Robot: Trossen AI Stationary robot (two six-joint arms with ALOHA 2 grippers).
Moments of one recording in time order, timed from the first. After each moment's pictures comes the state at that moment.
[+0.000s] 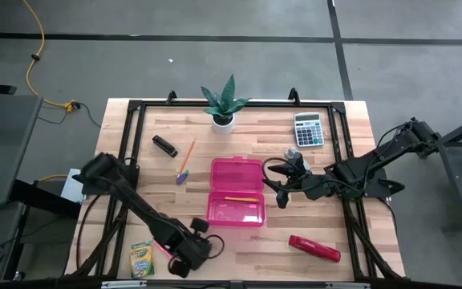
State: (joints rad) left arm -0.59 1.87 1.25 -0.59 -0.06 -0.31; right arm 0.45 1.18 0.87 -0.20 0.71 0.61
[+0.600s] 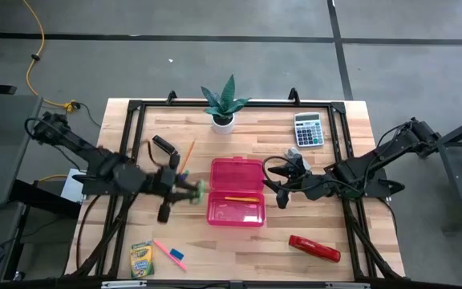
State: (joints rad) left arm -0.36 1.03 0.90 -0.12 -0.40 -0.22; right arm 0.45 1.18 0.87 -0.21 0.70 0.68
